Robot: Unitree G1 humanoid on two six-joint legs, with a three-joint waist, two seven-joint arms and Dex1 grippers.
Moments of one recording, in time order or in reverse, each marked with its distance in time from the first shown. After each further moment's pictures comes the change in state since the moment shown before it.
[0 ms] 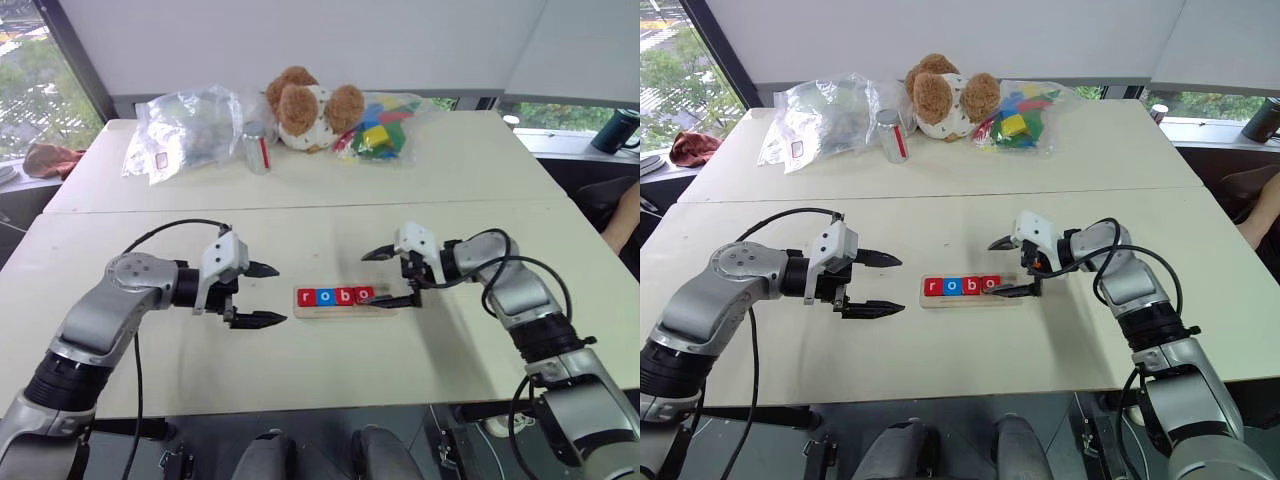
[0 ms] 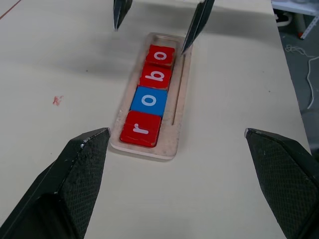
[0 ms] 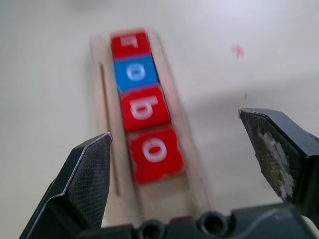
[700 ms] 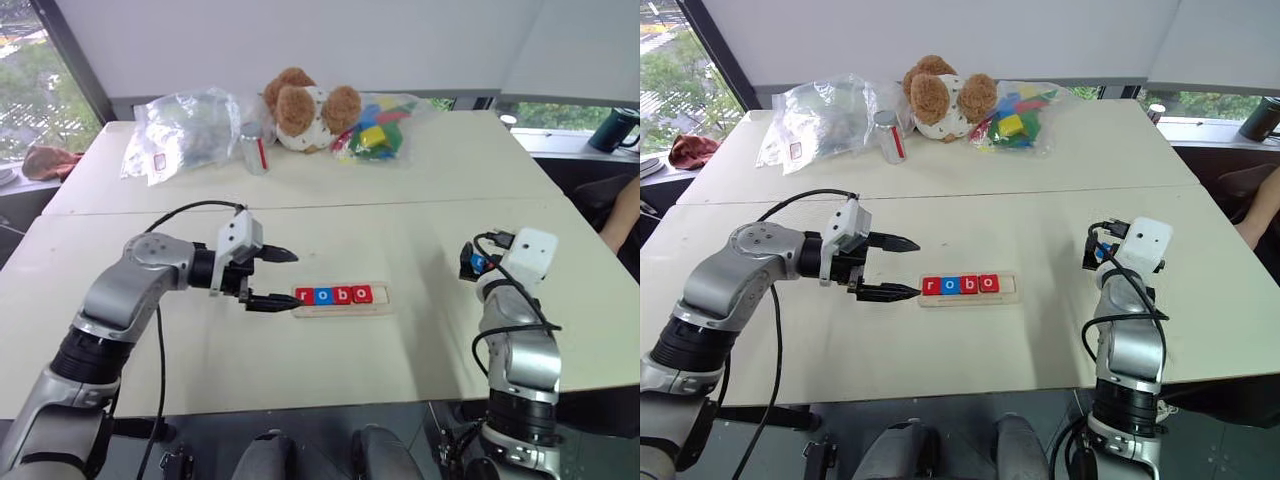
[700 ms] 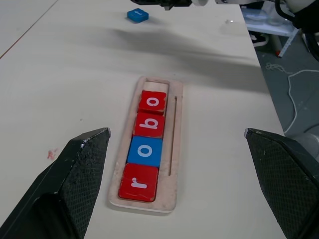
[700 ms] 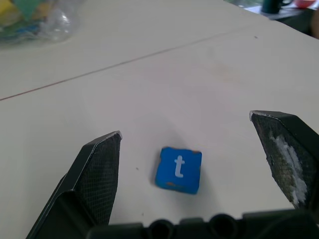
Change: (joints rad) left arm -0.138 -0.079 -0.037 0.073 -0.019 0.026 -0.033; right arm 0.317 0.543 -0.519 -0.464 -0.193 0.534 -1.405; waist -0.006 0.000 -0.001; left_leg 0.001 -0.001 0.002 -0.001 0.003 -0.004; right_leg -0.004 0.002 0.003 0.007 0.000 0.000
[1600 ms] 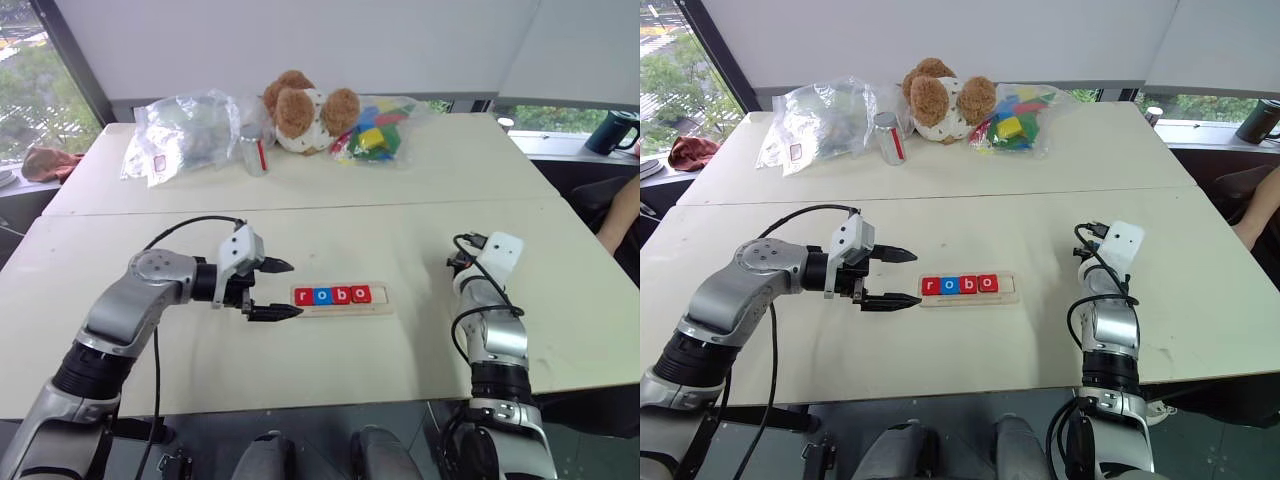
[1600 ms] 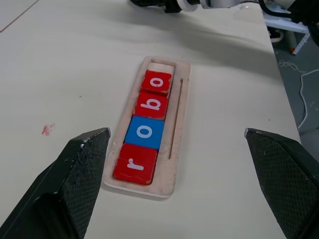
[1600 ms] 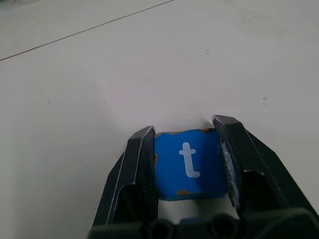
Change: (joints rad) left arm 0.076 -0.006 -0.003 -0.031 0.029 0.003 0.061; right arm -0.134 -0.040 0.008 0.439 0.082 -0.212 -0.053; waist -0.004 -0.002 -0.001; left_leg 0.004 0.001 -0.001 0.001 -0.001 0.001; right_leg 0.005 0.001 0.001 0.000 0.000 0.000
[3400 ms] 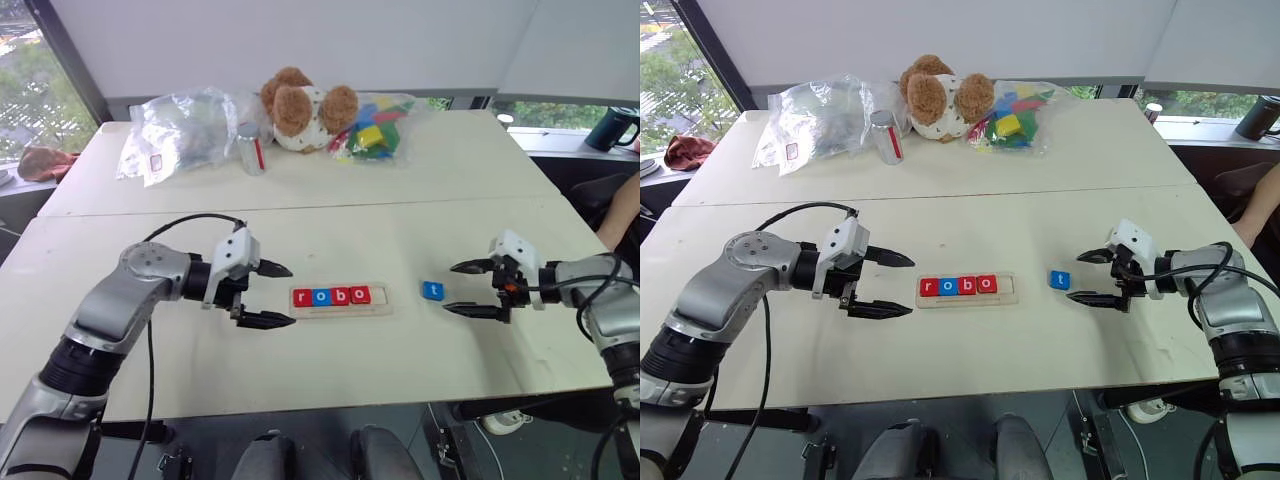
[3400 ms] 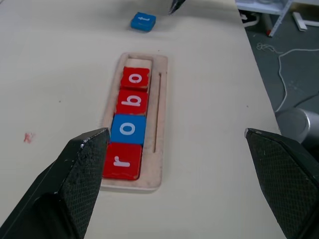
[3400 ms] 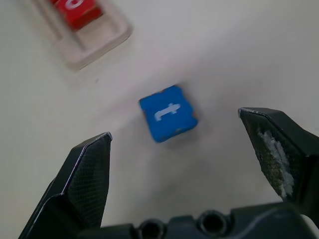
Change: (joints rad) left arm -0.001 0.073 -0.011 -0.014 -0.006 -0.041 -0.097; right arm -0.044 -0.763 0.380 0.284 0.155 -0.463 1.566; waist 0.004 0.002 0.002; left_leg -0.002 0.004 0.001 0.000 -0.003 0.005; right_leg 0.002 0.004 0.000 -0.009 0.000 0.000
